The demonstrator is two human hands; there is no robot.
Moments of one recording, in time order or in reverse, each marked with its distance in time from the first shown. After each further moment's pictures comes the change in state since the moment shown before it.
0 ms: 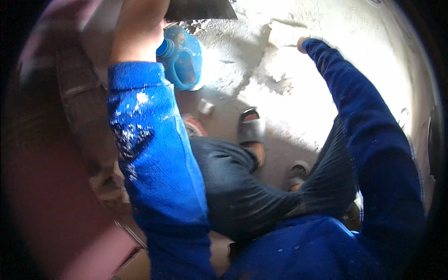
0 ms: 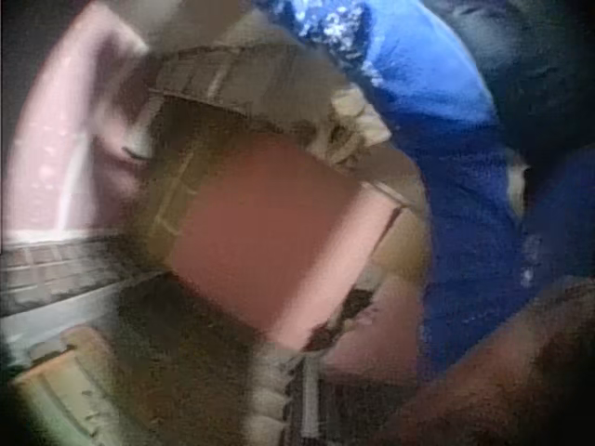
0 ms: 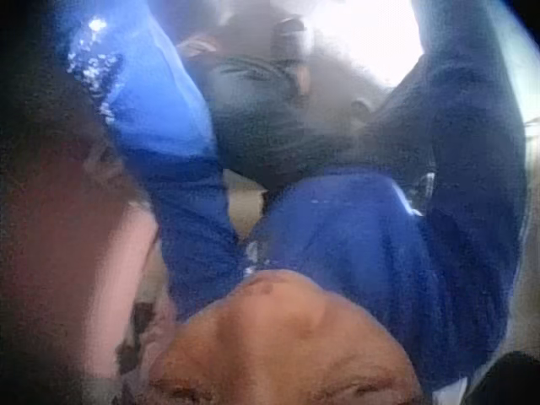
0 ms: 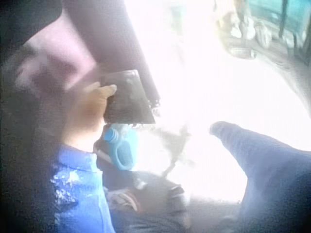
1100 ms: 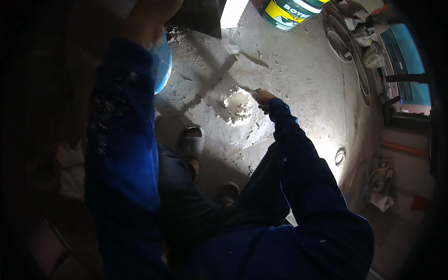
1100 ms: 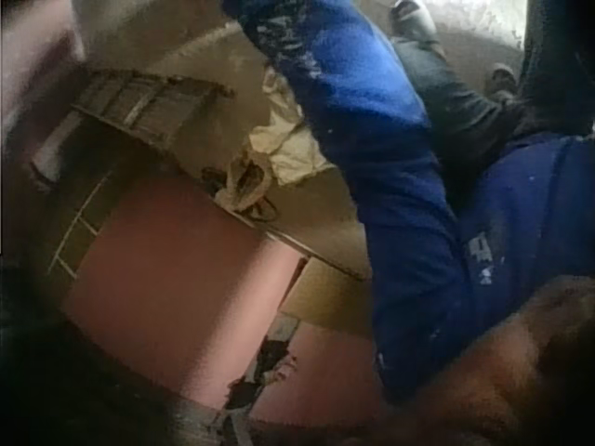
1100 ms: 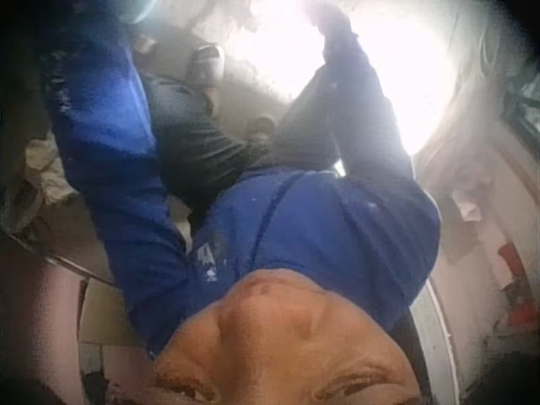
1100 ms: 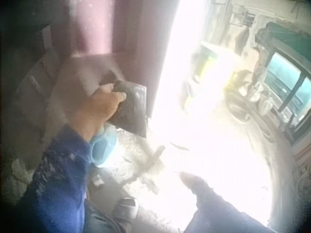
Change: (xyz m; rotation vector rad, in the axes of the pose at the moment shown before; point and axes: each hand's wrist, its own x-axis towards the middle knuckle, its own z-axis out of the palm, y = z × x) left_hand 0.026 -0.017 -0.001 -0.244 0.331 -0.428; right_hand -0.058 0.000 0.029 0.851 -0.301 0.347
